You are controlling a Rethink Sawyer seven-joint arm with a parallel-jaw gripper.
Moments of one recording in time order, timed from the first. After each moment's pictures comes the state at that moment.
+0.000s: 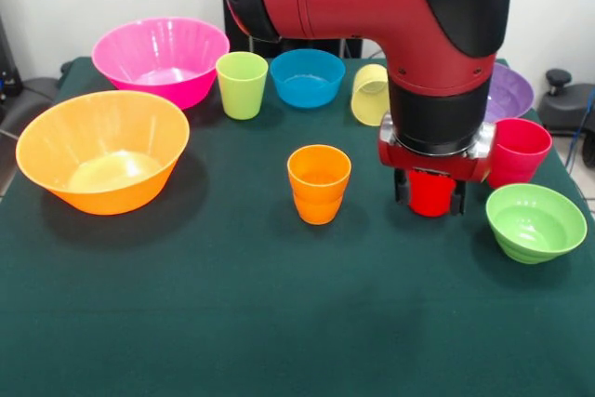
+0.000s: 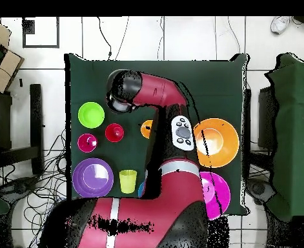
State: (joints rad) arm -0.14 -0.35 0.06 1.17 0.13 0.89 1.96
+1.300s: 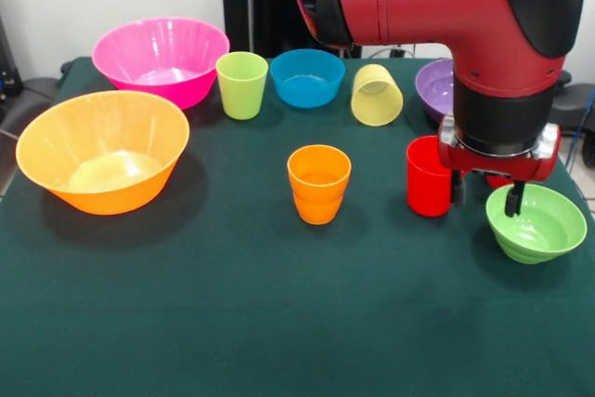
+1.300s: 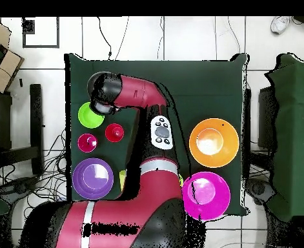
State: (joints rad) arm -0.06 -0.33 0.04 1.17 0.19 0.85 1.98
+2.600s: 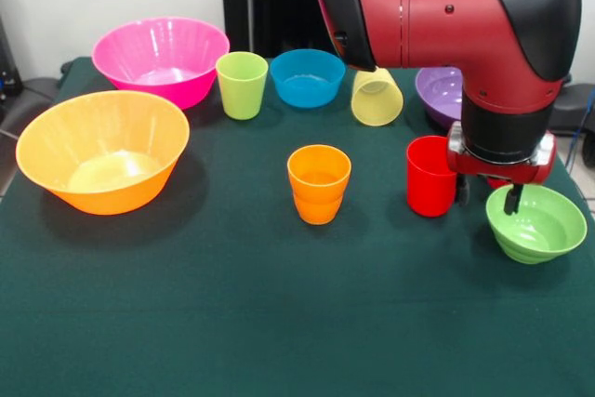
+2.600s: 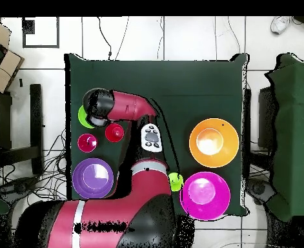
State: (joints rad) arm -0.02 -0.31 0.04 1.28 0.20 0.74 1.98
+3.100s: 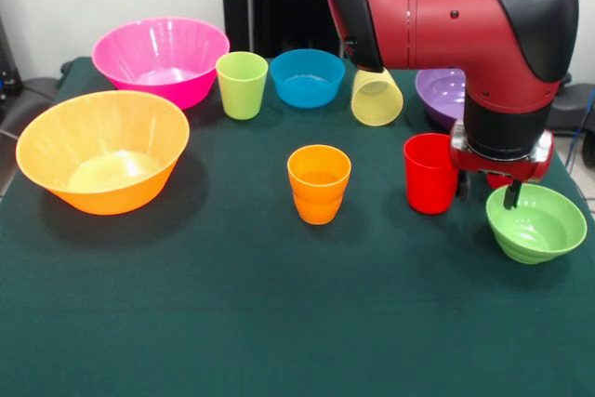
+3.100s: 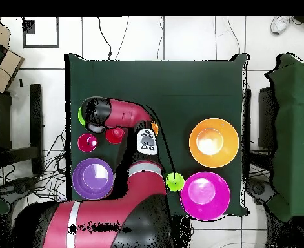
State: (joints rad) arm 0.00 -0.31 0.04 1.35 0.20 0.69 1.98
